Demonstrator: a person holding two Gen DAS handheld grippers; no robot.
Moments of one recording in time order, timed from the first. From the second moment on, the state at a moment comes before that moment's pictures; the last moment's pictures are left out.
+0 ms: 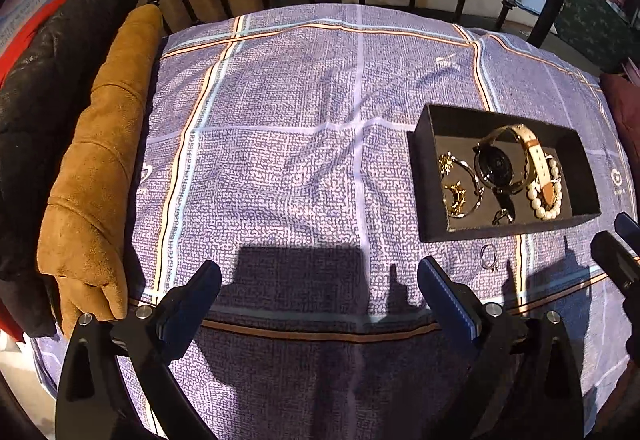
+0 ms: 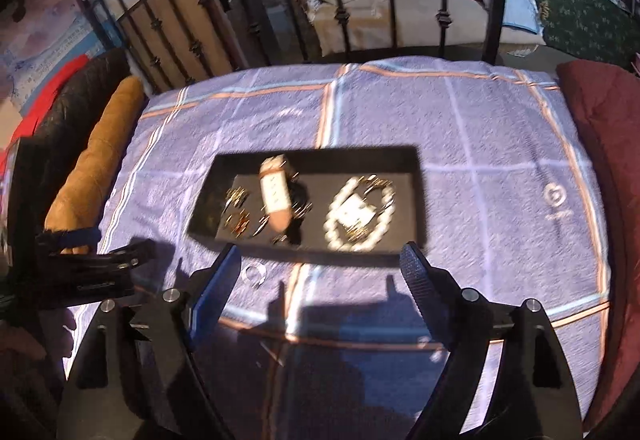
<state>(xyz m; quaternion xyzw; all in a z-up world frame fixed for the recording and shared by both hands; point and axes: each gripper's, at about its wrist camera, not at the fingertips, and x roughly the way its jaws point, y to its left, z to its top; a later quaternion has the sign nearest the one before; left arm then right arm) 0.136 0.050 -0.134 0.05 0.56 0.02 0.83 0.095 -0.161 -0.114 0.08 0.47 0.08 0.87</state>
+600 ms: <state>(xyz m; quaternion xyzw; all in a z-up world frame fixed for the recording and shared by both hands) 0.137 0.100 -0.161 0.05 0.57 -0.02 0.82 0.108 -0.080 -0.180 0.06 0.51 0.06 0.86</state>
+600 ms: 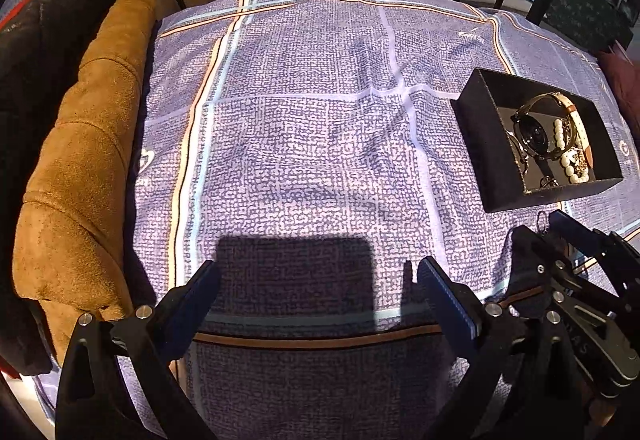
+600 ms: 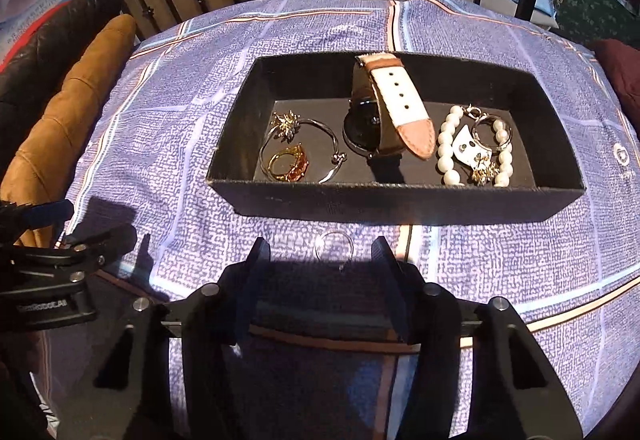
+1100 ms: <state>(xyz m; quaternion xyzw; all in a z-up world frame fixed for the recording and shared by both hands) 0.104 0.061 -0.177 0.05 0.60 -0.05 0.80 0.074 -0.094 -0.171 0.04 0.53 0.09 0.84</state>
